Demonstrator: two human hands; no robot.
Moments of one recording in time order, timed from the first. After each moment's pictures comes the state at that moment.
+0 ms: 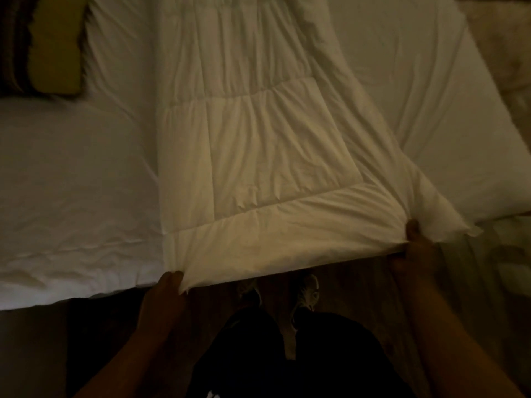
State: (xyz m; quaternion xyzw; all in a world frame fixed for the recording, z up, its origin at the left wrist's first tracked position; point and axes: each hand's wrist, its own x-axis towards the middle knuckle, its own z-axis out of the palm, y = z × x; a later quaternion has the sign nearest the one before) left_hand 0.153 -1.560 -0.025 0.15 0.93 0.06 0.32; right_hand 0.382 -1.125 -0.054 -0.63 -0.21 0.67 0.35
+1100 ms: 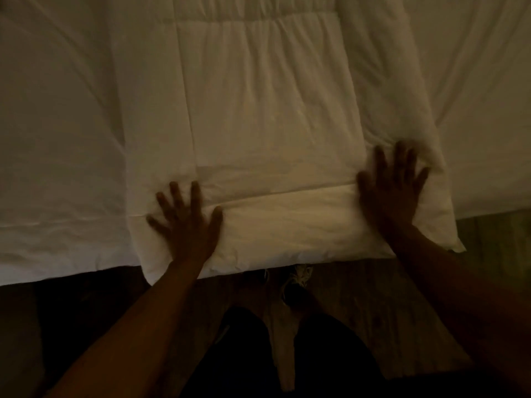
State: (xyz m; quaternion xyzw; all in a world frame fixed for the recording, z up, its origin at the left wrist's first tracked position) left_hand 0.113 -1.436 -0.184 0.14 0.97 -0.02 0.18; right_hand 0.305 -1.083 -0.175 -0.44 -0.89 0.08 -0.08
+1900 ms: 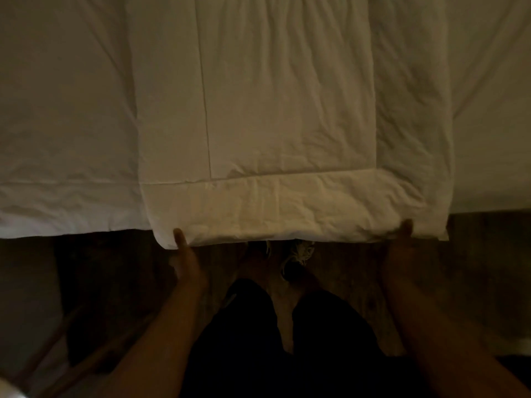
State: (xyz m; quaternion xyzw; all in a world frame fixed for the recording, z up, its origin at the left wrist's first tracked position) left_hand 0.197 -1.499 -0.167 -0.52 0.66 0.48 0.25; right_hand 0.382 -1.169 -0.145 -0.72 -0.35 0.59 0.06
